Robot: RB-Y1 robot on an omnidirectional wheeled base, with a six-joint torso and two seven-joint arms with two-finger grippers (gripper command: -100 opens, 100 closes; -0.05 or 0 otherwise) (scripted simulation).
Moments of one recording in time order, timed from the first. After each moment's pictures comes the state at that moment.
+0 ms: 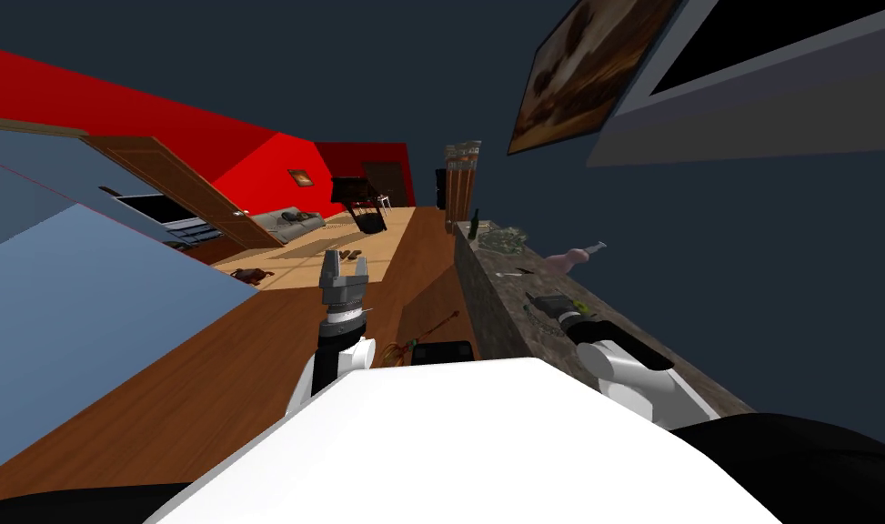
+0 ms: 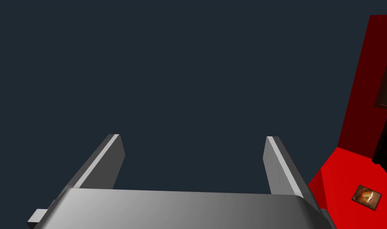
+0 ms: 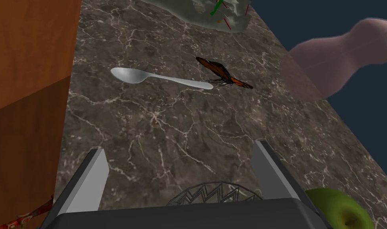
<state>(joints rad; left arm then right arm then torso) 0.54 0.05 -0.03 -2.32 -0.11 -0.53 0.12 0.68 -0.45 -0.38 -2.18 -0.64 0.41 -1.27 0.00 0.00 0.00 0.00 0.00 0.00</state>
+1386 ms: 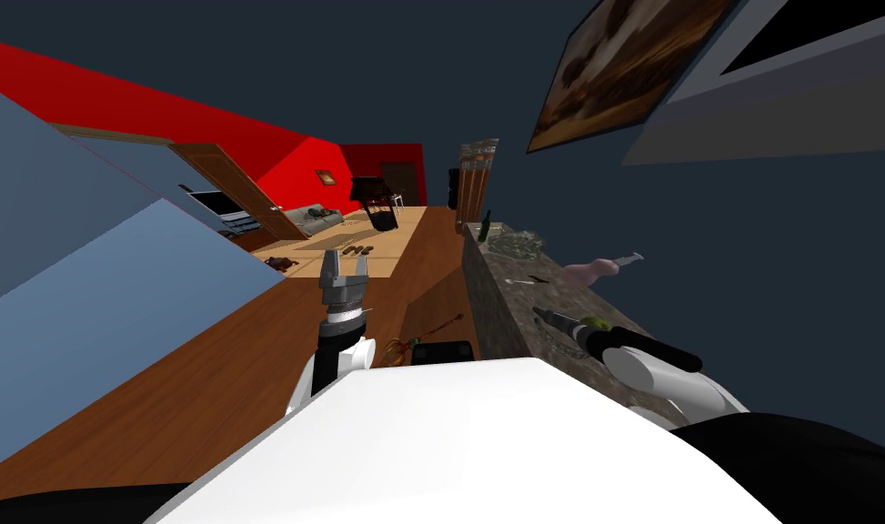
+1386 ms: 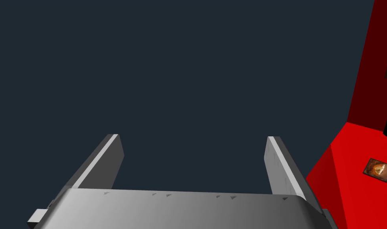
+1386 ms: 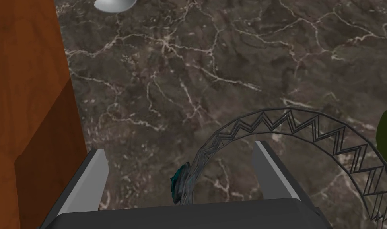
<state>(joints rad) 0.54 0.05 -0.03 -2.32 -0.11 -0.53 0.12 0.73 -0.50 -0.49 -2.15 -0.83 0.78 -1.68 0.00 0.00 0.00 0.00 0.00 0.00</state>
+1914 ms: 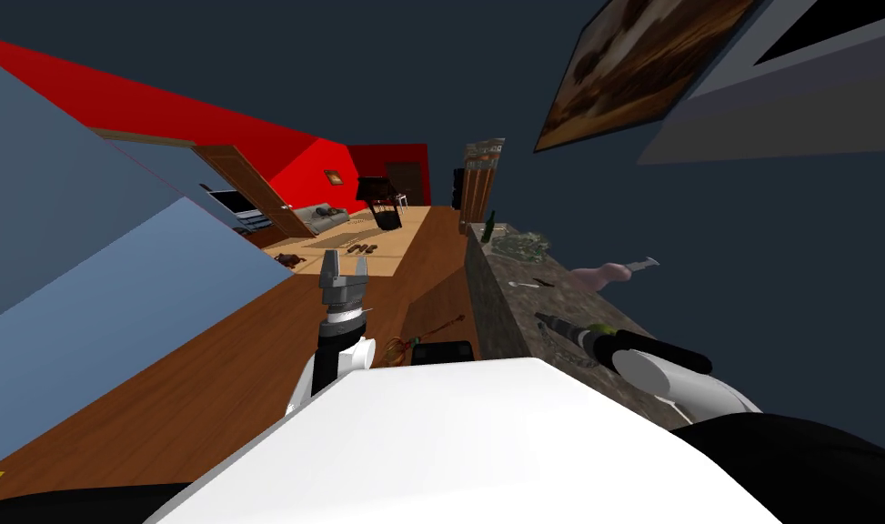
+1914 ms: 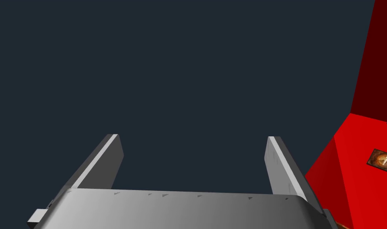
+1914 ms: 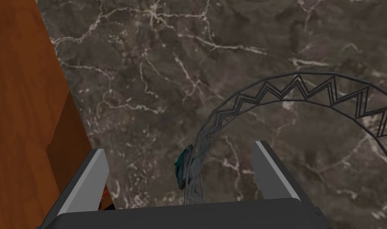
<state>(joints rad) 0.54 0.05 -0.03 -2.32 -0.11 -0.53 0.12 0.74 -0.50 -0.53 -2.14 -0.89 0.91 -1.83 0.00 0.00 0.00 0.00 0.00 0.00</state>
